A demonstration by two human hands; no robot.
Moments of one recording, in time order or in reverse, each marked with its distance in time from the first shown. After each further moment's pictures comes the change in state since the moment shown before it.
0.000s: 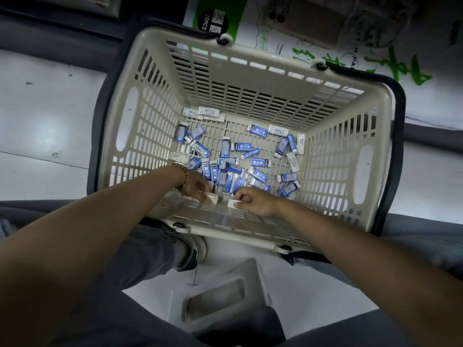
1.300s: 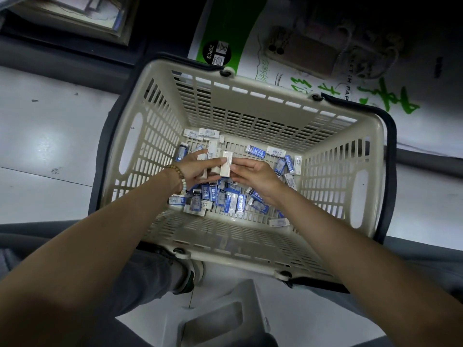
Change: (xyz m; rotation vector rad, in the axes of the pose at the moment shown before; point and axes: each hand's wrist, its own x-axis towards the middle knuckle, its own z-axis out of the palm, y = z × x) left_hand -0.011 0.016 -0.039 -1.622 0.354 0.180; right_hand 0.008 -0.067 -0.052 0.801 0.331 -0.103
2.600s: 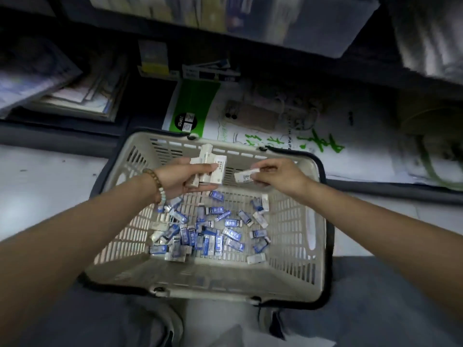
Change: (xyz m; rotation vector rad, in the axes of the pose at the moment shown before) left_hand -0.099 0.098 0.071 0.234 -0.172 0.217; right_hand -0.085 -0.130 -0.069 -0.401 0.239 -0.259
